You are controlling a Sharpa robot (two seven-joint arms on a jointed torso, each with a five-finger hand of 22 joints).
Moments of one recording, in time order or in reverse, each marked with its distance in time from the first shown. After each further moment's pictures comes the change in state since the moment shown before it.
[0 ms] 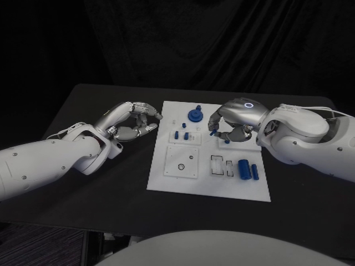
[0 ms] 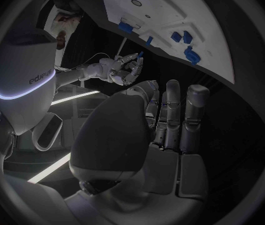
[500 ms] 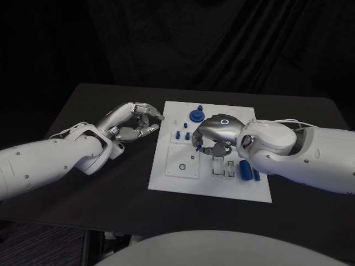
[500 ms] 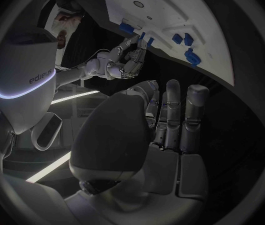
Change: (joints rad) left arm -0.003 -0.001 0.000 0.003 0.000 0.010 -0.005; left_hand 0.000 0.000 0.000 0.000 0.000 0.000 0.000 0.000 -0.001 -0.004 0.004 0.000 -0.003 -0.001 0.001 -0.004 -0.003 0.000 -0.011 0.004 -0.012 0.000; right arm -0.075 0.138 0.000 -0.058 -0.066 0.051 -0.016; right_hand -0.004 -0.004 0.000 0.000 0.000 -0.011 0.003 -0.012 0.002 0.000 0.000 -0.004 0.000 0.000 0.000 0.000 -0.013 0.000 0.000 0.000 -0.016 0.000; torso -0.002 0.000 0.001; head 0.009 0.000
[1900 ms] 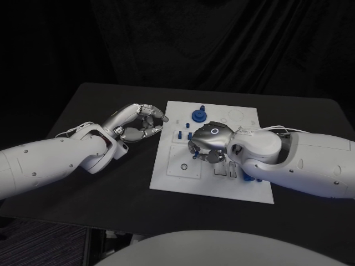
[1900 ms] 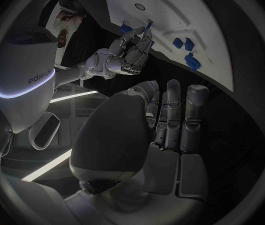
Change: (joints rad) left arm -0.007 0.017 0.000 -0.015 0.000 0.024 -0.014; left_hand 0.004 0.004 0.000 0.000 0.000 0.000 0.000 0.000 -0.002 0.000 0.000 0.000 -0.003 -0.006 -0.001 -0.004 -0.003 0.000 -0.007 0.000 -0.007 0.000; right arm -0.042 0.079 0.000 -0.054 -0.149 0.068 -0.035; right_hand -0.004 0.004 0.006 -0.006 0.000 -0.011 0.004 -0.013 0.002 -0.004 0.004 -0.004 0.000 -0.006 0.001 -0.003 -0.013 0.000 -0.011 0.004 -0.013 0.000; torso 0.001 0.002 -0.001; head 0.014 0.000
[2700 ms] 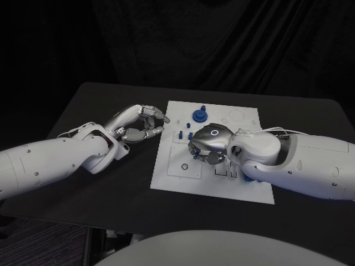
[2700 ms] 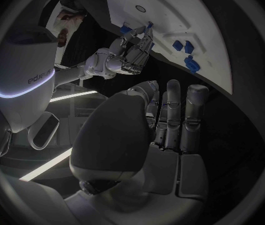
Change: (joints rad) left arm -0.005 0.005 0.000 -0.005 0.000 0.009 -0.006; left_hand 0.000 0.000 0.000 0.000 0.000 0.000 0.000 0.000 -0.001 0.000 0.000 0.000 0.000 0.000 0.000 0.000 0.000 0.000 0.000 0.000 -0.006 0.000; right arm -0.011 0.010 0.002 -0.012 -0.003 0.002 0.000; right_hand 0.000 0.000 0.000 0.000 0.000 0.000 0.000 -0.001 0.001 0.000 0.000 0.000 0.000 0.000 0.000 -0.004 -0.002 0.000 0.000 0.000 -0.004 0.000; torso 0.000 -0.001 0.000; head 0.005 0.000
